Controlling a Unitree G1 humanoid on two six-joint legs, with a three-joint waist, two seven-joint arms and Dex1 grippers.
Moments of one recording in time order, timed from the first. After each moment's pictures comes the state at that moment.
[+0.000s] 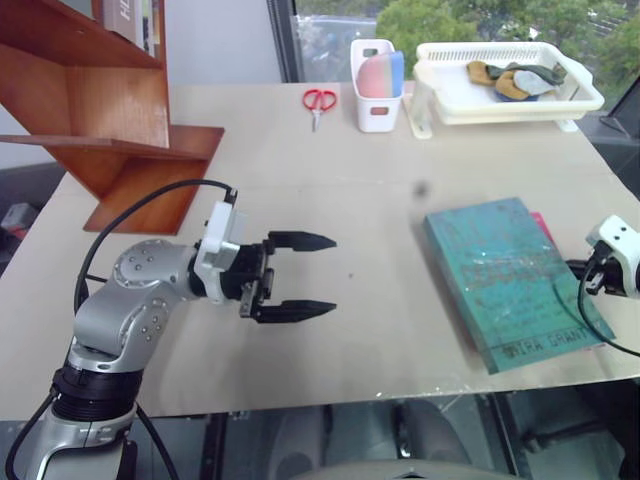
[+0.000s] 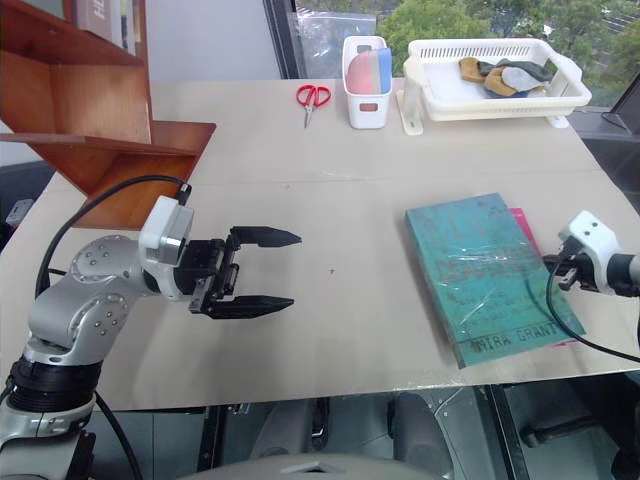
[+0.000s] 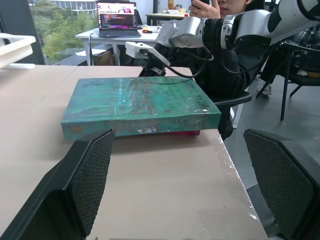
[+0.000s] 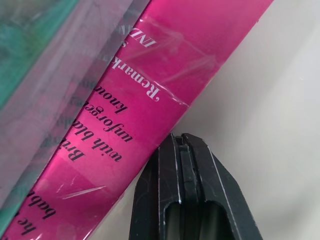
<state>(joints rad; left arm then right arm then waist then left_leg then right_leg) -0.30 0.75 0.07 -0.34 -0.73 0.42 -1.29 -0.43 -0.96 -0.08 0.59 0.12 0.24 1.21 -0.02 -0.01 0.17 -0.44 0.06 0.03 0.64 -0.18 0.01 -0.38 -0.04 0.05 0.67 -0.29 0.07</state>
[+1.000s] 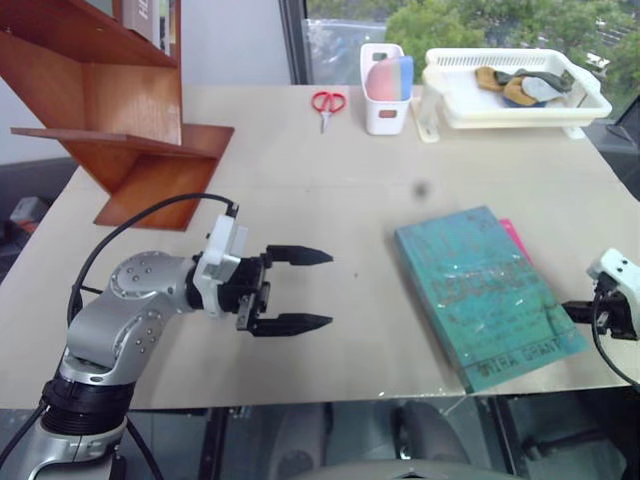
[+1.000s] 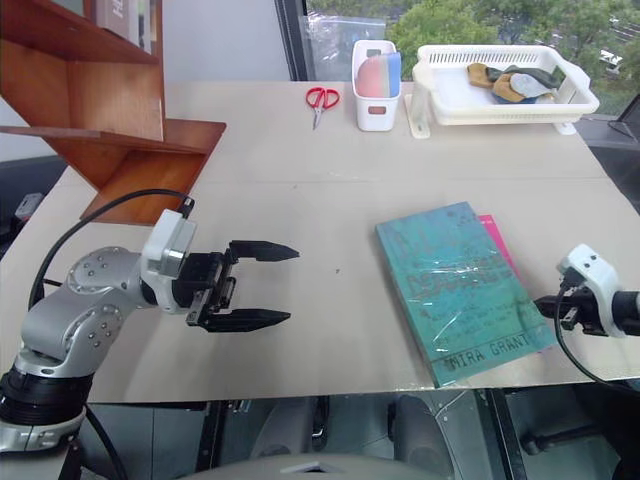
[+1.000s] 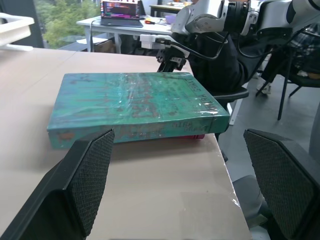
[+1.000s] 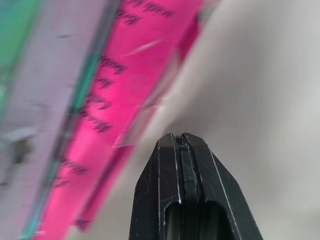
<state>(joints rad) -0.24 0.78 0.07 -0.37 -0.74 0.44 -1.30 -0.05 -1.04 -0.18 0.05 0.30 0.69 1.20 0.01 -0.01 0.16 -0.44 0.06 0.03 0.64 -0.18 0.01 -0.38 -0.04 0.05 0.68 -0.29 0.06</state>
